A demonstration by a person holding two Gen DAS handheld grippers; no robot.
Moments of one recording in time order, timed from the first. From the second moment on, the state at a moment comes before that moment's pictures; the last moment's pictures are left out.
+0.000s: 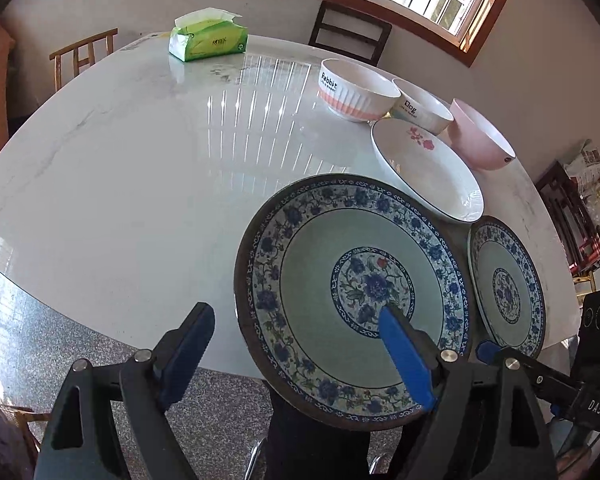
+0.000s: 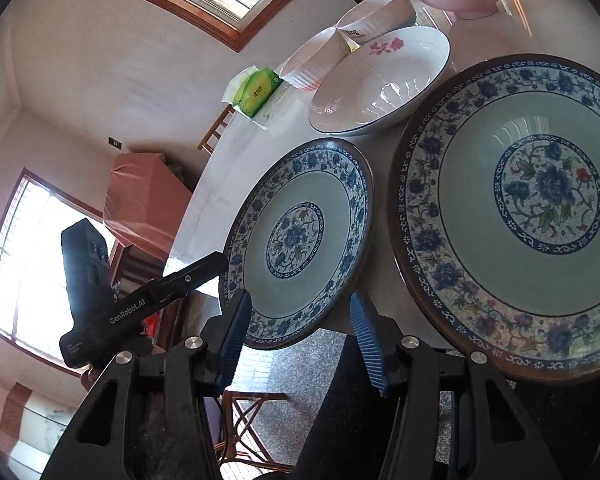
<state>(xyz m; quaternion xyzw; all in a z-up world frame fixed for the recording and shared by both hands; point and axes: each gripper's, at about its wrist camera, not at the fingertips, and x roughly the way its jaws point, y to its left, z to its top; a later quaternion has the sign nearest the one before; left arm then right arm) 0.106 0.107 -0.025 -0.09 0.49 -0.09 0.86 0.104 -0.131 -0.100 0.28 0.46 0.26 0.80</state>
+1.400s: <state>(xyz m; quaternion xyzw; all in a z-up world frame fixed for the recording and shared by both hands) 0.136 0.153 -0.036 -0.10 0.50 -0.02 0.86 0.149 -0.037 -0.094 0.12 0.45 0.27 0.85</state>
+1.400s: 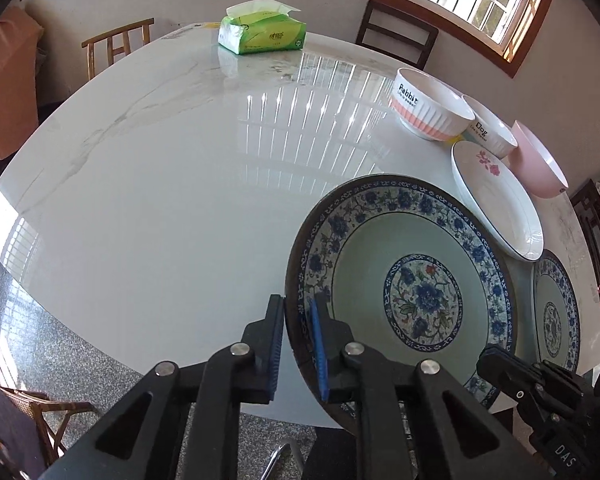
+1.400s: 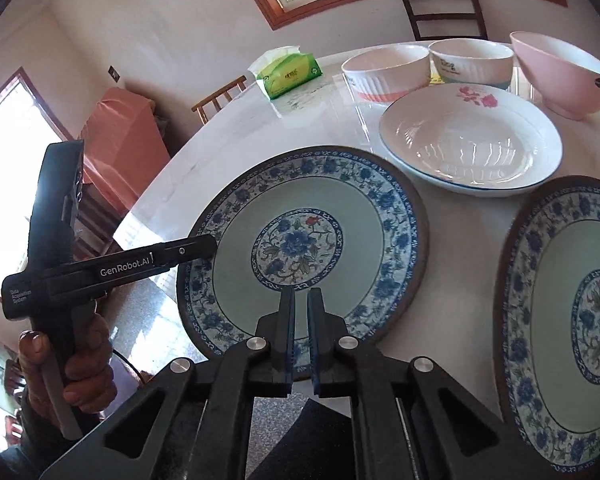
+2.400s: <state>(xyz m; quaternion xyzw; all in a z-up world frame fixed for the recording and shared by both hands) 0.156 0.191 -0.047 -0.16 0.49 -0.02 0.86 0.186 -0.044 -0.097 0.09 0.45 0.22 0.86</state>
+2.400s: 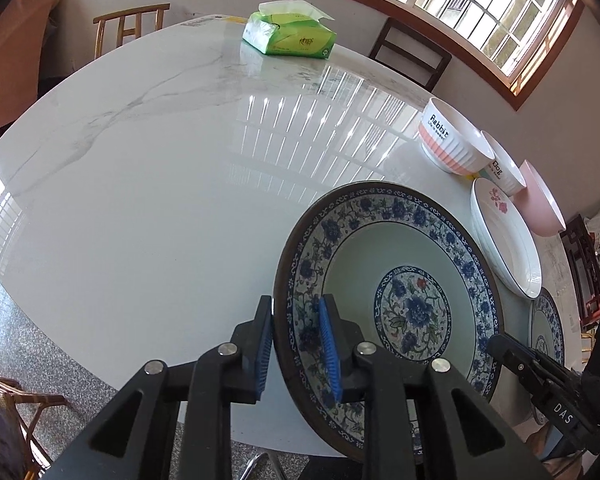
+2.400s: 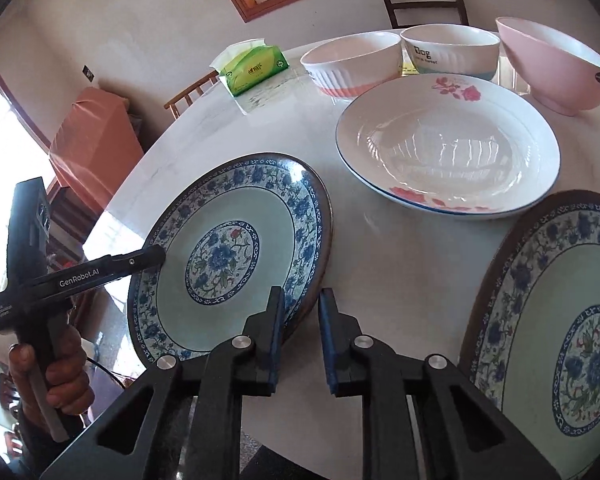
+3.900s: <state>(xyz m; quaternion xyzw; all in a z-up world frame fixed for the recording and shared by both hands) 0.134 -0.065 -0.034 -0.05 0.58 -0.20 0.79 0.139 -0.321 -0.082 0.17 0.48 0.18 0.84</state>
